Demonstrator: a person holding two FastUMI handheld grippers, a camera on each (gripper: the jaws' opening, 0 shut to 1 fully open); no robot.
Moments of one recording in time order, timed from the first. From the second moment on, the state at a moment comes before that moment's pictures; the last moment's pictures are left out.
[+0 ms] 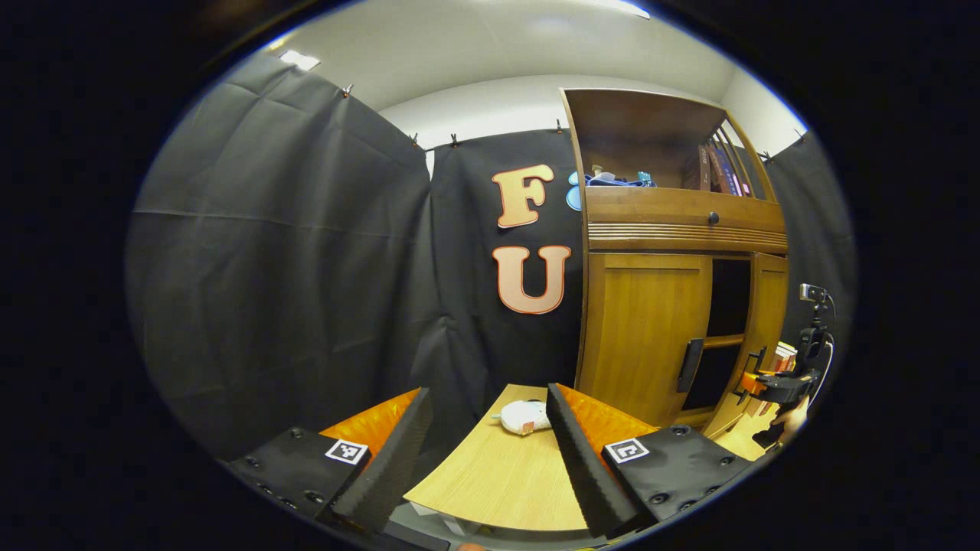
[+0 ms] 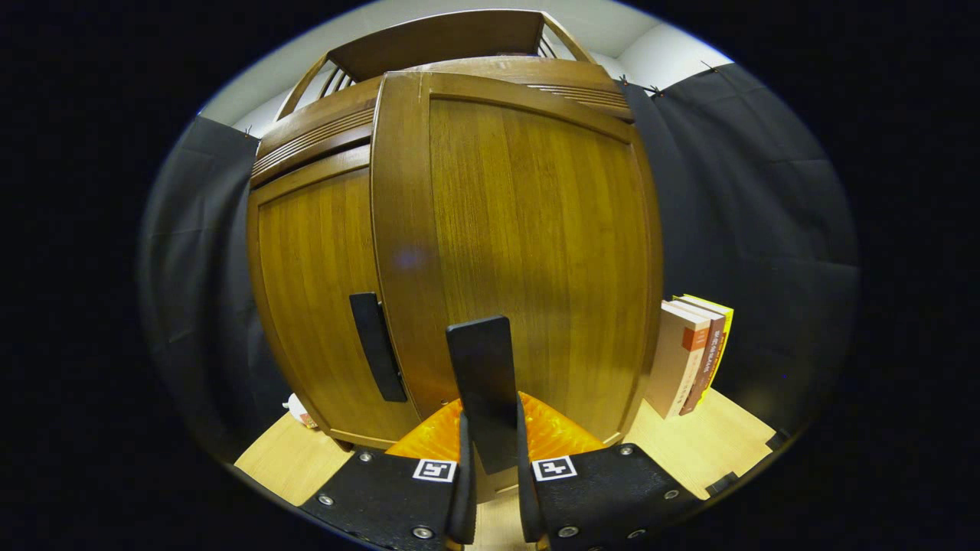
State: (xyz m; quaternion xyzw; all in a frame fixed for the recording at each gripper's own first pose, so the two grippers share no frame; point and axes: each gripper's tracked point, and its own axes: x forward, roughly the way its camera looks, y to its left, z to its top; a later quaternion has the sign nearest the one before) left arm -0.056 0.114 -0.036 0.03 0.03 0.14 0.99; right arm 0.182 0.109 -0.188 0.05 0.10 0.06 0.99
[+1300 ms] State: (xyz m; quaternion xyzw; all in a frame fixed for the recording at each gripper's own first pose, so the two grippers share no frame) left arm -0.008 -0.066 -0.039 0.03 0.03 0.01 1.00; right arm 0.104 -0.058 -0.182 0.04 0.12 -0.01 0.99
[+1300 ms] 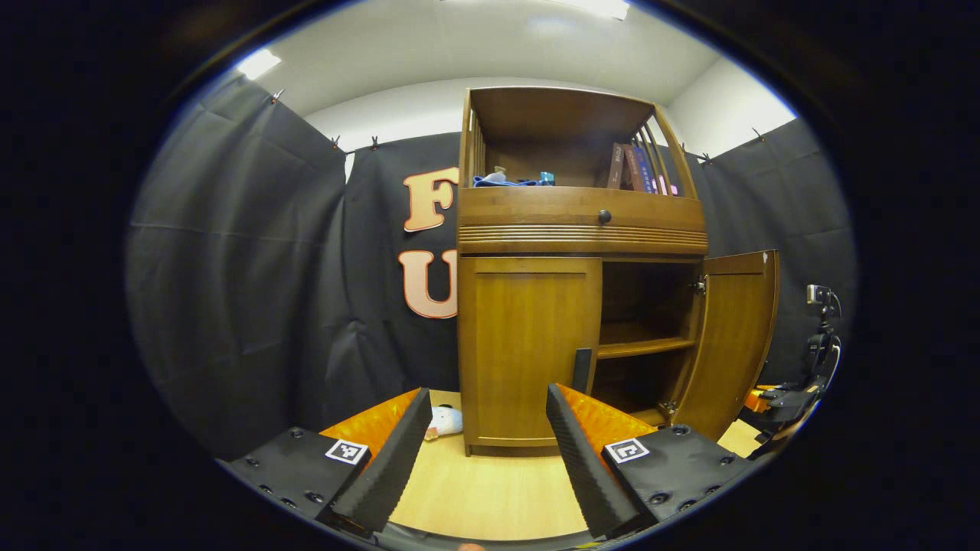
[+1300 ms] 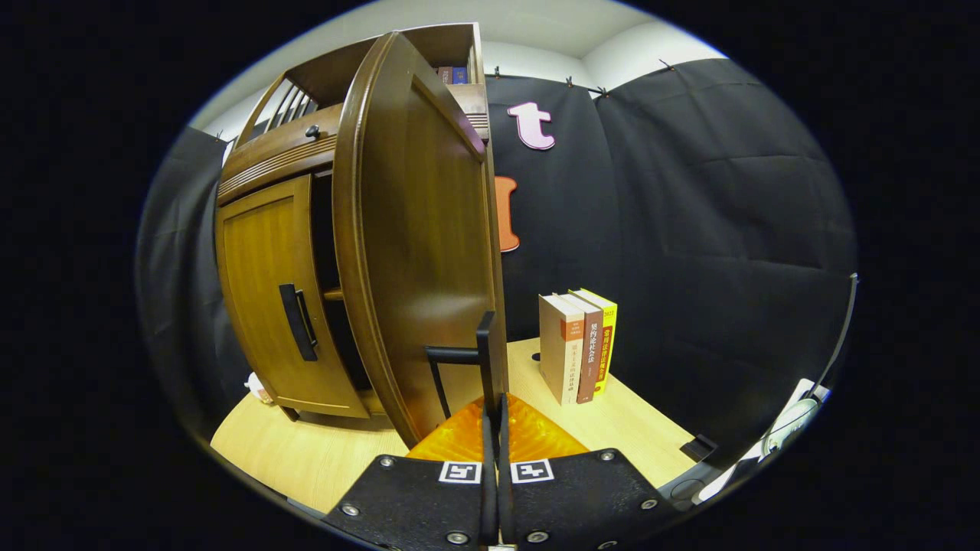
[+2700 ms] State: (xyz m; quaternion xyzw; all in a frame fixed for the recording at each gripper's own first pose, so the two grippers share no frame) left arm 0.083 -0.195 -0.092 0.01 0.06 0.00 1.00; right arm 0.107 -0.171 -0.165 0.07 0.11 0.09 0.99
